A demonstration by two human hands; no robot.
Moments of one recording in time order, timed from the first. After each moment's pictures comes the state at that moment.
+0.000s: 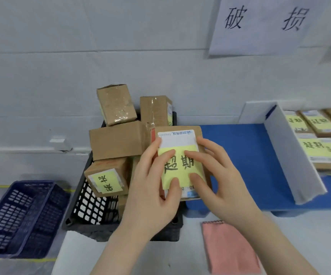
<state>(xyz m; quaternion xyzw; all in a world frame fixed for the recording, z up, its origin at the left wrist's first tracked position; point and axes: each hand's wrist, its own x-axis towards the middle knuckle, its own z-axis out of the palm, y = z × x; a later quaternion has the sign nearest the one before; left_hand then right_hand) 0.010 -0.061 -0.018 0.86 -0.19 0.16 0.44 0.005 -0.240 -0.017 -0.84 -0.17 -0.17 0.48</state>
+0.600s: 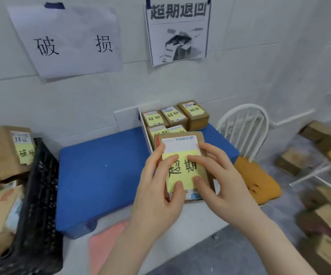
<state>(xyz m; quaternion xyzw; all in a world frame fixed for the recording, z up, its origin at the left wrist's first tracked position) -0.127 -0.417 -0.011 0.79 -0.36 0.07 0.50 -0.205 -0.576 -0.002 -0.88 0.01 -0.27 0.39</state>
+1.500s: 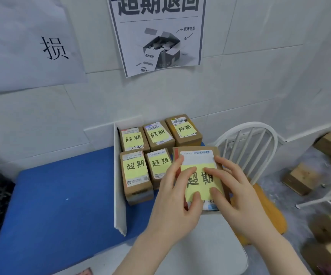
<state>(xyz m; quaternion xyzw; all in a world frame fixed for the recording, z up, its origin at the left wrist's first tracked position) -0.032 -0.626 -0.052 0.80 -0.38 0.02 0.46 -0.114 -0.784 -0.043 -0.88 0.06 -0.24 0.40</state>
